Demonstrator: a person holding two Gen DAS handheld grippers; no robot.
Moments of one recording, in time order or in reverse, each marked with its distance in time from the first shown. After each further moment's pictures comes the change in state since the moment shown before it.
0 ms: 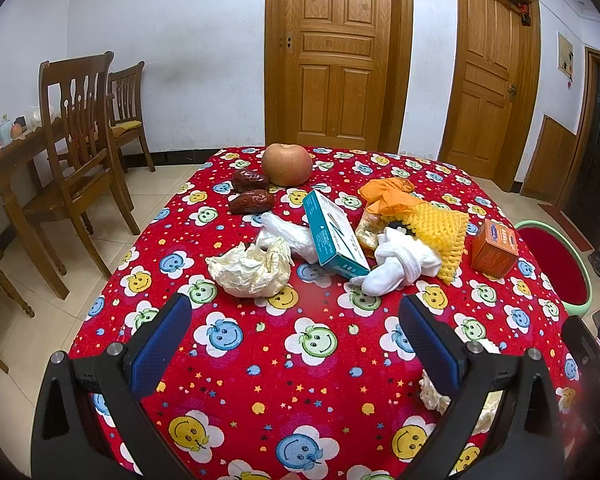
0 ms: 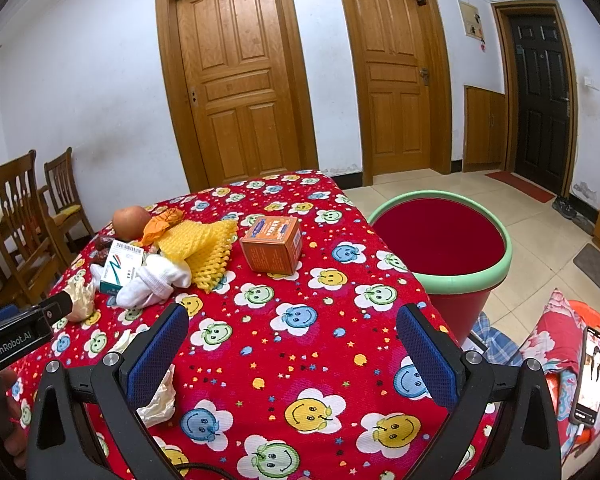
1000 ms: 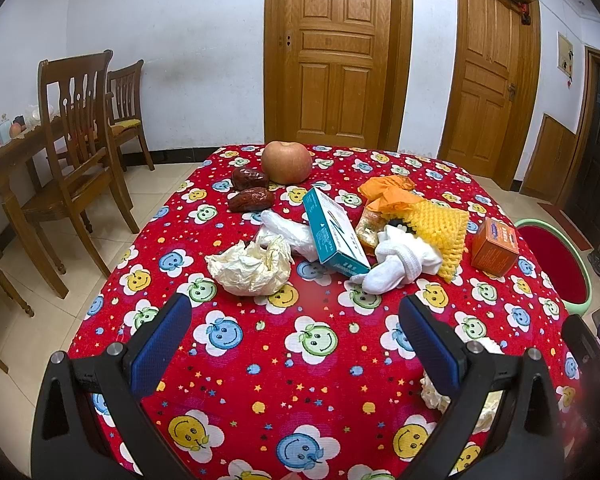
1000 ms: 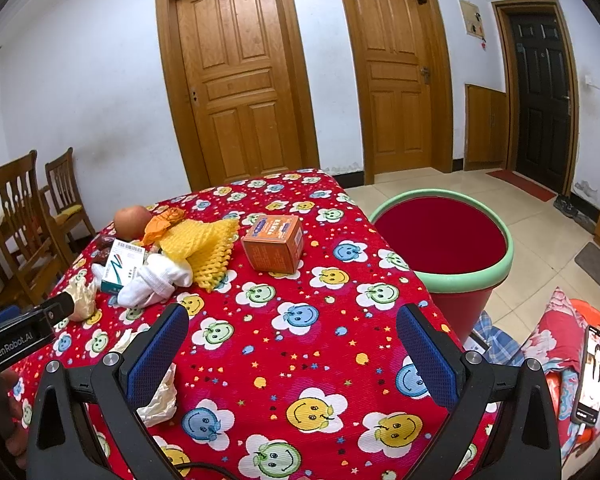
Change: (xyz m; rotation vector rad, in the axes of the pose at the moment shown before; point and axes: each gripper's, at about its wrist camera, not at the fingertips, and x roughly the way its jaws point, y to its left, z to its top) left arm 0.001 0.001 0.001 -0.003 0.005 0.000; right arm -0.002 0.000 -0.001 0.004 0.003 0.007
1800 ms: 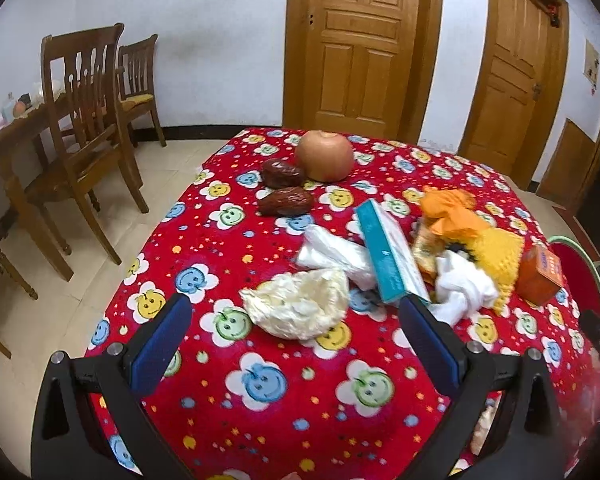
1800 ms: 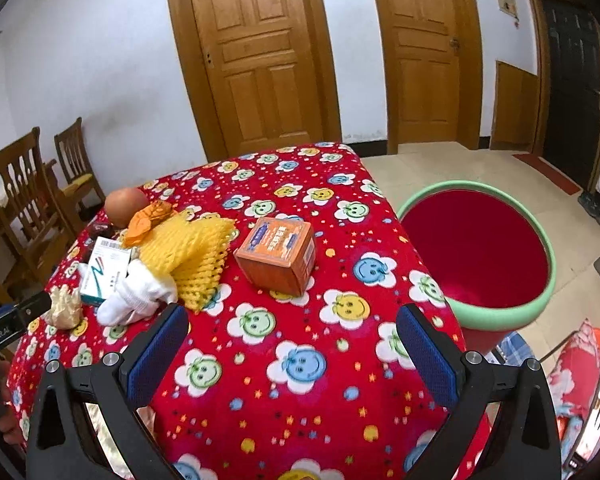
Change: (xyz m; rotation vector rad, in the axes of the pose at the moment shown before) left arm 0.051 0.035 0.027 -0.057 0.098 0.042; right arm 0.074 -0.007 0.043 -0.042 0.163 0.074
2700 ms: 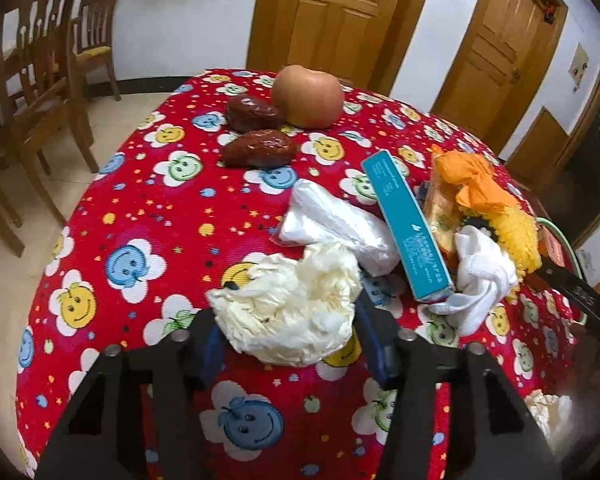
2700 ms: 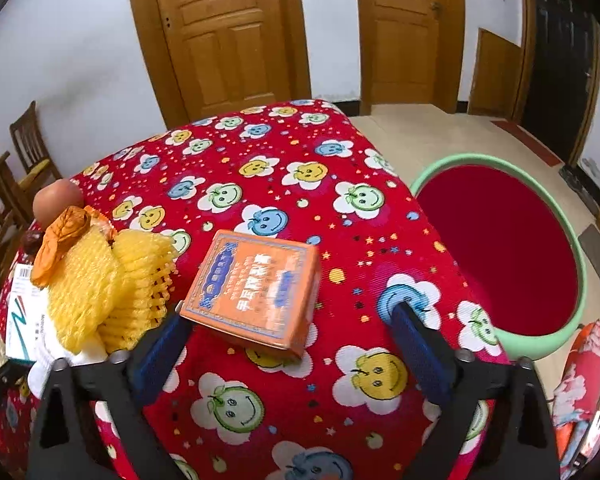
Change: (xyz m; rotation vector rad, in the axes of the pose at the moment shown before) left arm 0.065 0.013 -0.001 -0.016 0.170 -0.200; right arm 0.098 0.006 0.027 0.058 0.155 -0.121
